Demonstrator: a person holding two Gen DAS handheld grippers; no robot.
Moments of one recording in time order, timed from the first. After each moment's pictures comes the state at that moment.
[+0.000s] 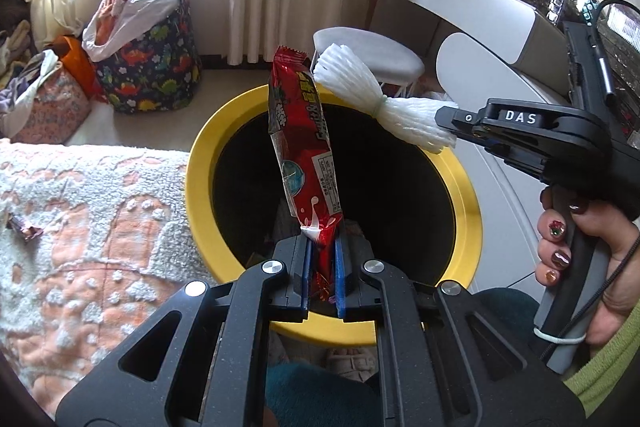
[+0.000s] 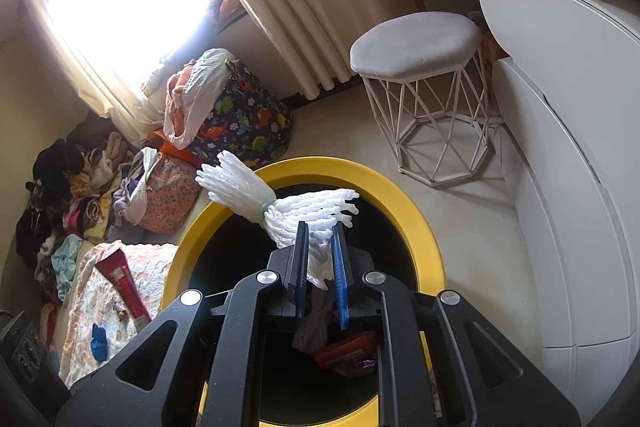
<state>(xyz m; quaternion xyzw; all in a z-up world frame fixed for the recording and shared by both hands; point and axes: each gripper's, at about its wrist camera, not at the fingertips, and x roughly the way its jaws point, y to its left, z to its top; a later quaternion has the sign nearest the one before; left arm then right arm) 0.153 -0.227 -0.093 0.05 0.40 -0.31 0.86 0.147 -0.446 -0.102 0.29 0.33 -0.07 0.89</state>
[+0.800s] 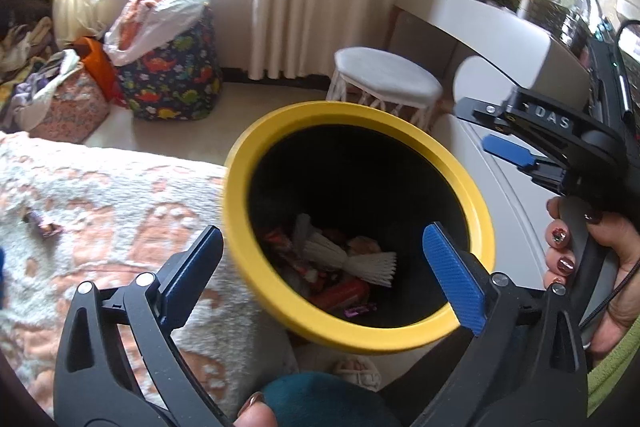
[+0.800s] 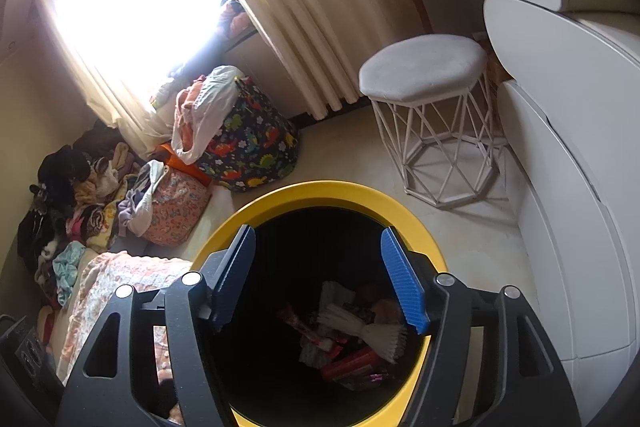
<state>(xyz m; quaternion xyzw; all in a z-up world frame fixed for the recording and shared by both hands) 0.150 -0.205 -0.083 0.03 0.37 -0.27 0.89 0.143 -0.438 -0.088 0.28 0.29 -0.07 0.91</state>
